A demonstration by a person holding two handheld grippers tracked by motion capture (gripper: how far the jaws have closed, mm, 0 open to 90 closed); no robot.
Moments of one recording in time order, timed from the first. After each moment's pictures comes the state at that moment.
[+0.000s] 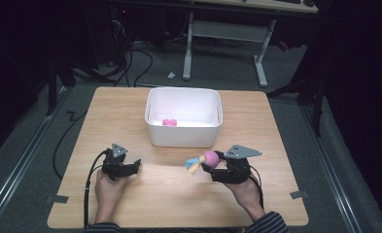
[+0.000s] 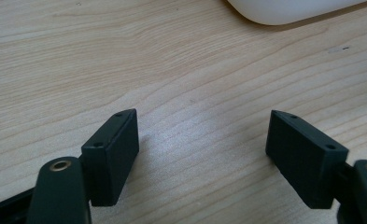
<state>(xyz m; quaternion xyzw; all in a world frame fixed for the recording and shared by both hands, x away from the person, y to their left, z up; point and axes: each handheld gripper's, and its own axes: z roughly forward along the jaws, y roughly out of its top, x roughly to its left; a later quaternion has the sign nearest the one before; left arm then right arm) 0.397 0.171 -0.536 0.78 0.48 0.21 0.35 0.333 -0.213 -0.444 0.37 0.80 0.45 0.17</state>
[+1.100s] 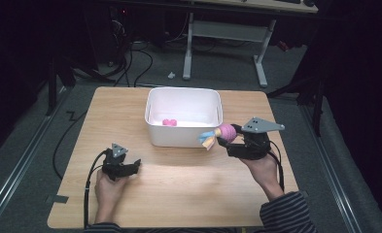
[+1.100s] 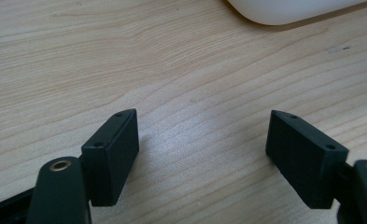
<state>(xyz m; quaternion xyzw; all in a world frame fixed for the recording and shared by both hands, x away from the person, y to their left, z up) 0.397 0.171 -0.536 0.78 0.48 0.21 0.35 0.359 -0.241 -0.362 0.35 0.79 0.44 0.24</state>
